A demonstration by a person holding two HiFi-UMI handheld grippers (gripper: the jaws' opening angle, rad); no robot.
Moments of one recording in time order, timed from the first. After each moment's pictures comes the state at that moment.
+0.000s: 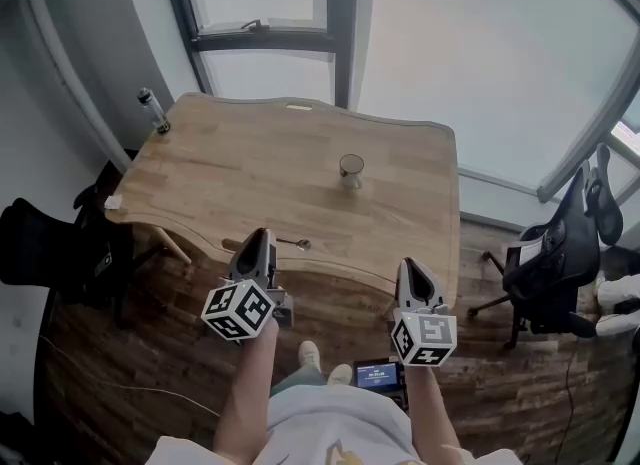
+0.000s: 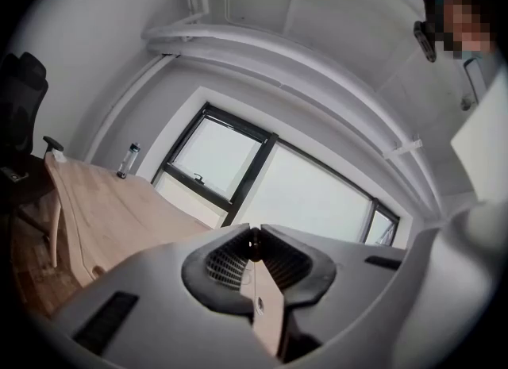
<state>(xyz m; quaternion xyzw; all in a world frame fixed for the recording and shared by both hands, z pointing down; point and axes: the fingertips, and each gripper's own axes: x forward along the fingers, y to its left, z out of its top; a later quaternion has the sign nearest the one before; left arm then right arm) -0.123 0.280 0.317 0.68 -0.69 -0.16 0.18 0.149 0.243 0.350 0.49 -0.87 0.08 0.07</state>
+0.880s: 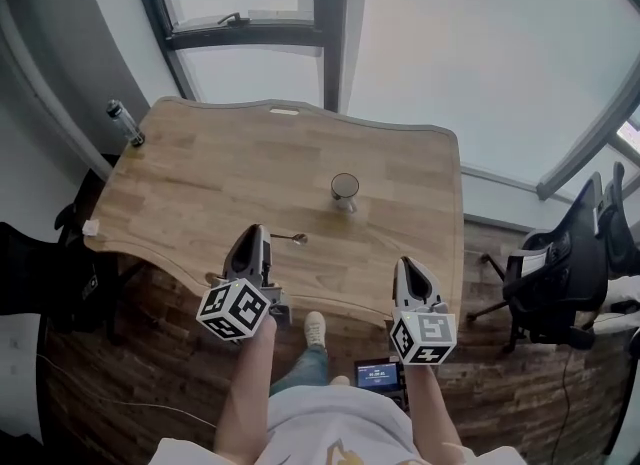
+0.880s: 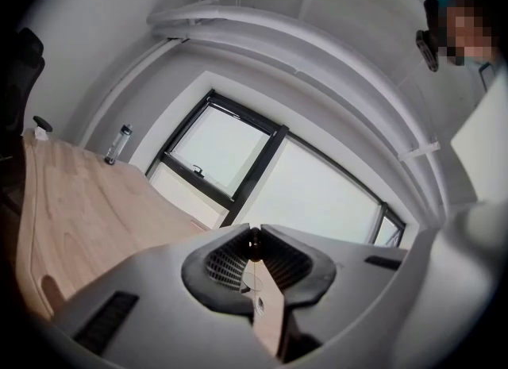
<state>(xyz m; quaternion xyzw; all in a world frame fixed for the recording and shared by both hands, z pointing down) -0.159 0.148 0.343 0.68 -0.68 -0.17 0.21 0.118 0.123 0.383 0.49 -0.86 0.11 0.09</state>
